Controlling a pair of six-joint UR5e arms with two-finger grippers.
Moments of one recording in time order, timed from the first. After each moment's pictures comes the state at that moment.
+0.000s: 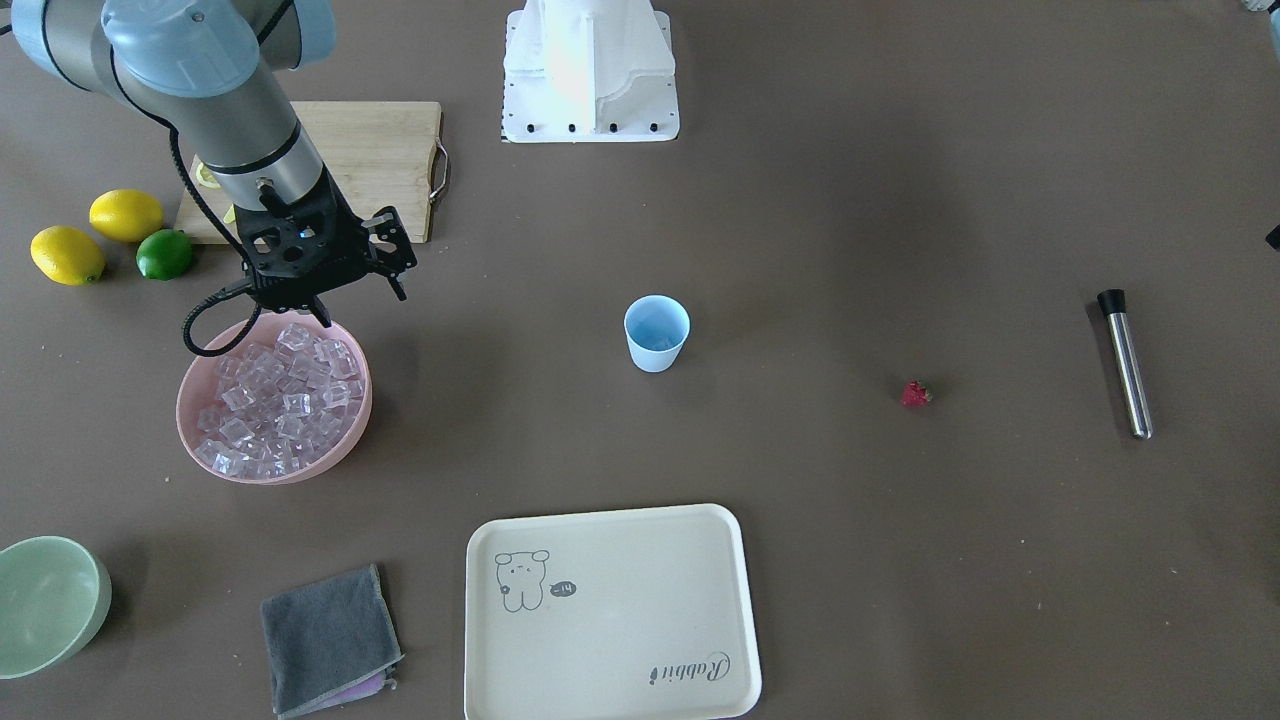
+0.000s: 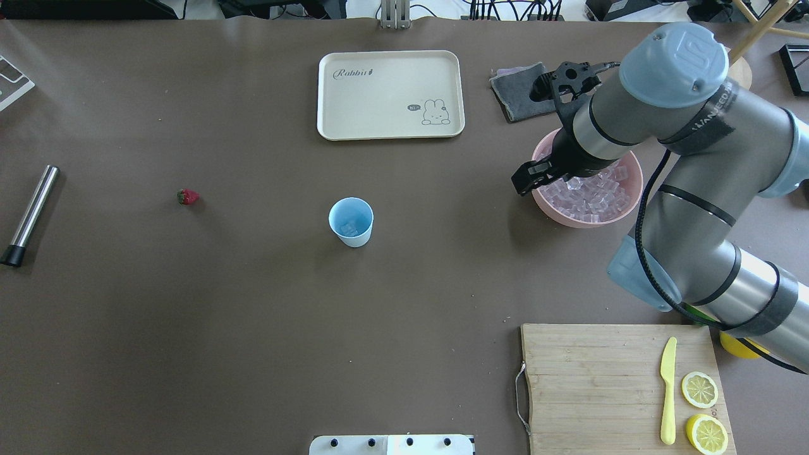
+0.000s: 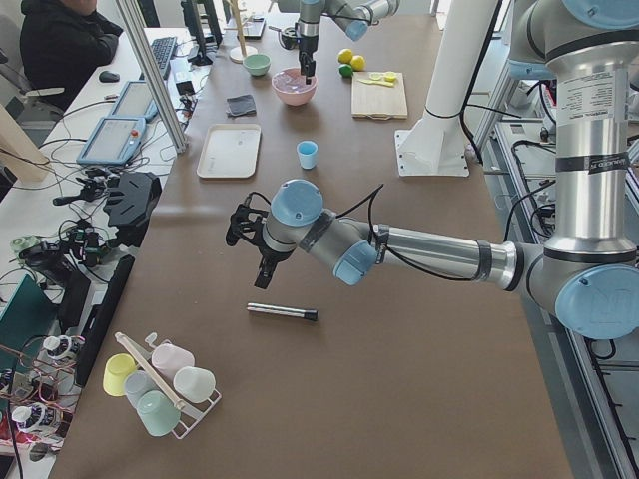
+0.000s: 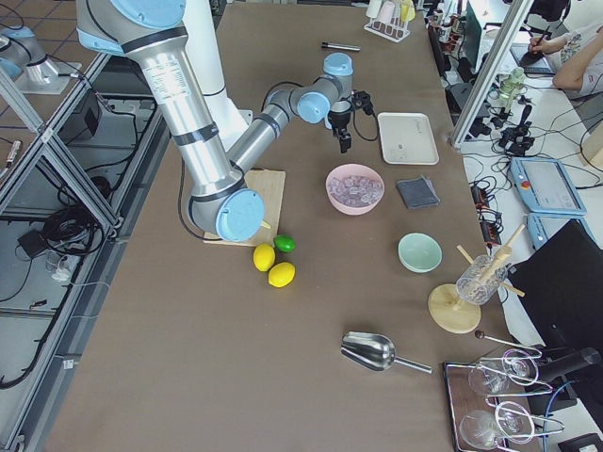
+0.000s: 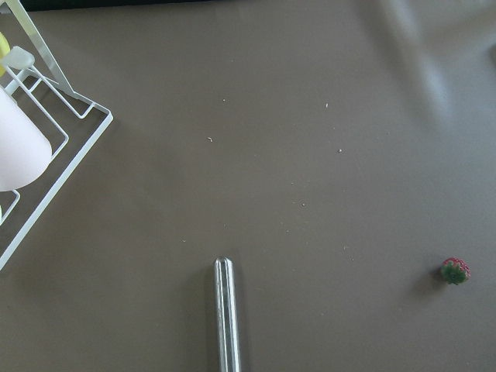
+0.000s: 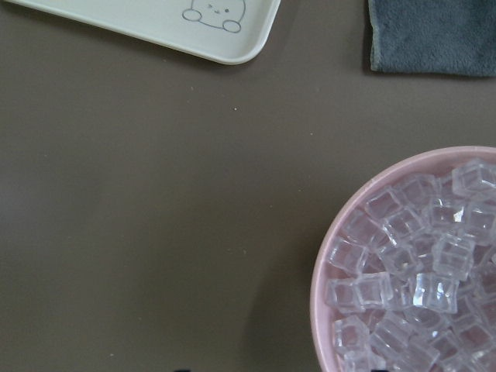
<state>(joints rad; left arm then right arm) -1.50 -1.48 -1.80 -2.08 -2.44 -0.35 0.79 -1.17 1.91 -1.55 2.05 0.66</state>
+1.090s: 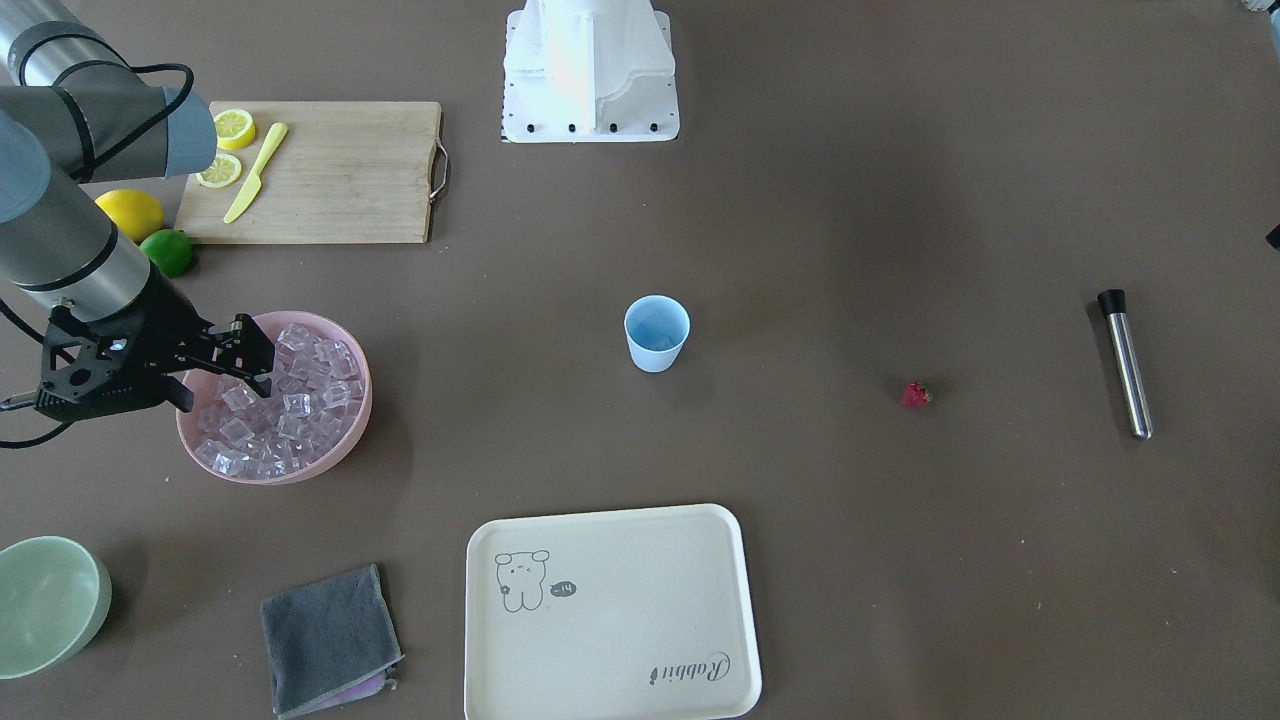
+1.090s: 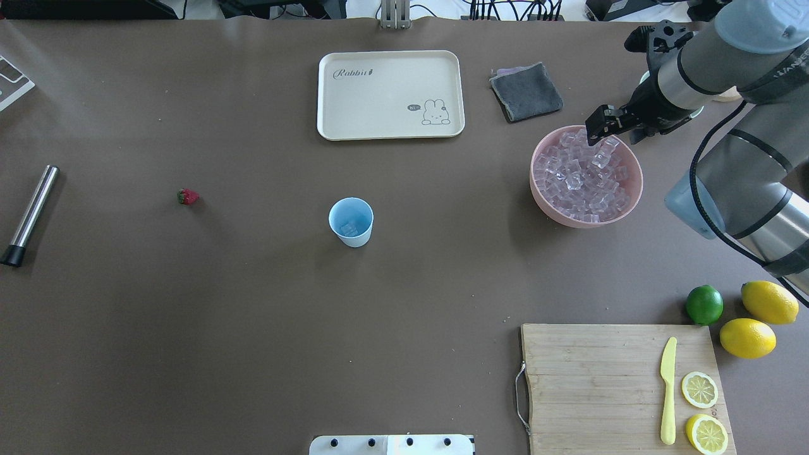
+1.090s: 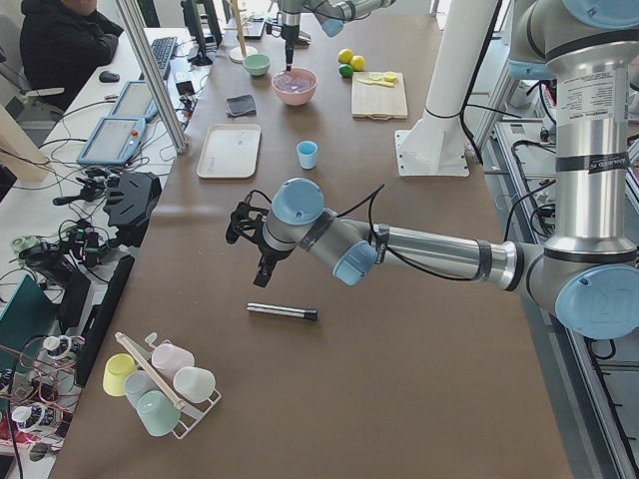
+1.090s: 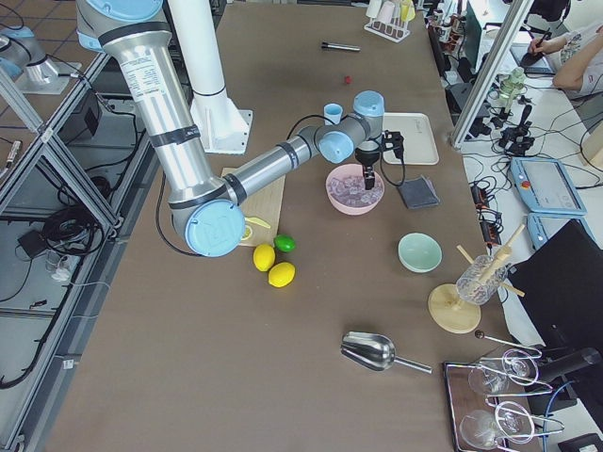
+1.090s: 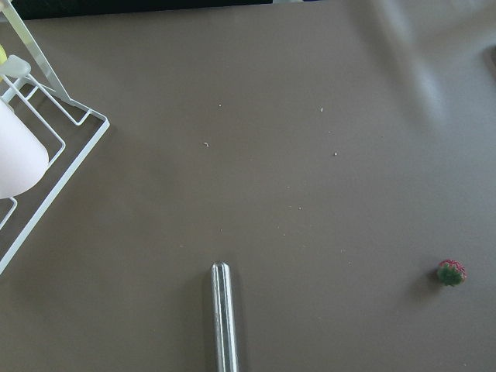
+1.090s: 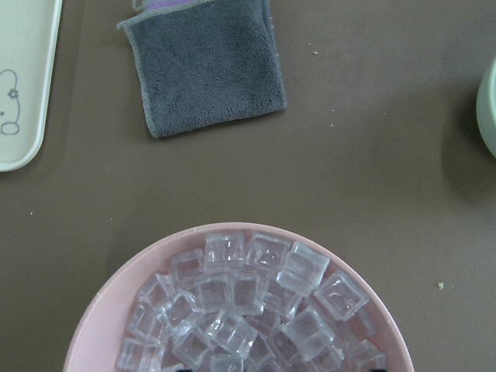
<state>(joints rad) -1.50 -1.48 -1.80 -2.10 -2.44 -0.35 0.99 -1.21 1.72 -1.39 2.13 0.83</state>
